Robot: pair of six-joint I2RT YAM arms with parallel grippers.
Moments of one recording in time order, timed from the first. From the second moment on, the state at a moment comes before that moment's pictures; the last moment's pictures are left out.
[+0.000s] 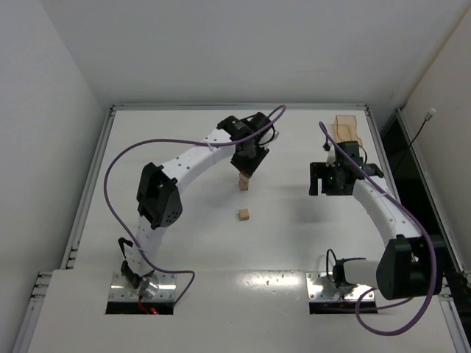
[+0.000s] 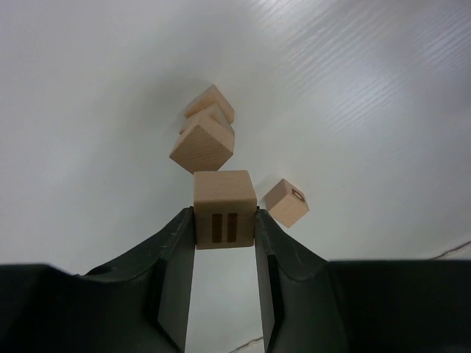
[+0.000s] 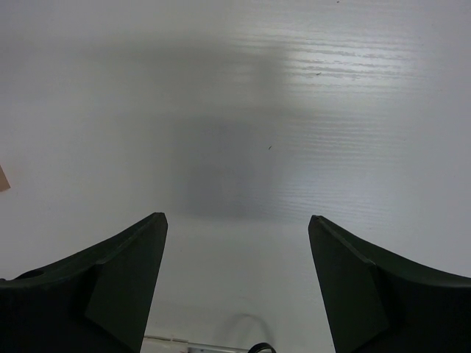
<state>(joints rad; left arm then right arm) -0.75 2.11 2.08 -1.13 -0.05 -0.12 0.06 1.26 0.88 -0.66 -0.06 0.07</state>
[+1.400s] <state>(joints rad) -0.63 2.18 2.10 -1.14 0.12 -0.08 0.06 1.29 0.89 -0.65 -0.08 0.07</state>
